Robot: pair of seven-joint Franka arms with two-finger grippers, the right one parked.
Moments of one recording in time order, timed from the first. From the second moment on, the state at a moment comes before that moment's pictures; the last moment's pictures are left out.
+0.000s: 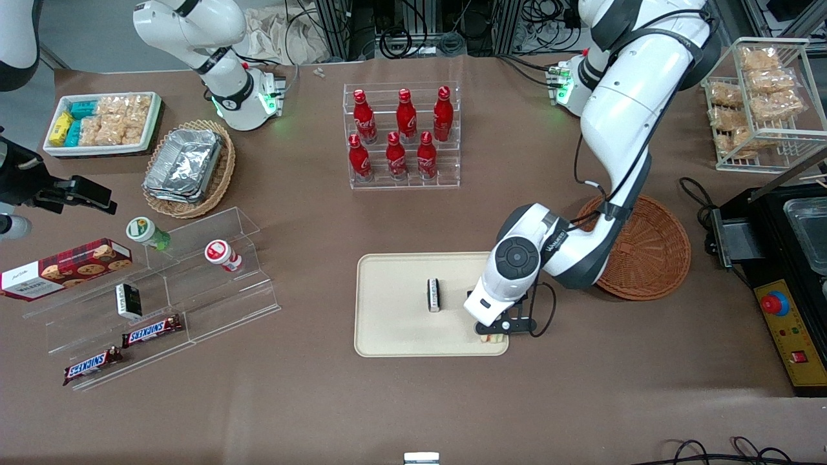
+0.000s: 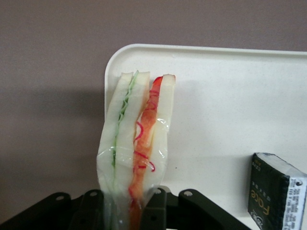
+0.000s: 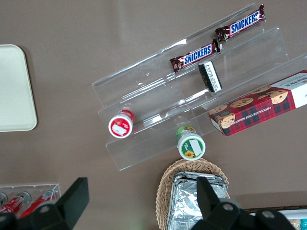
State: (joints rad) arm -0.23 0.82 -0.37 -1.40 0.34 2.16 -0.73
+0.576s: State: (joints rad) arm -0.24 0.83 -0.37 -1.40 0.34 2.16 -0.73
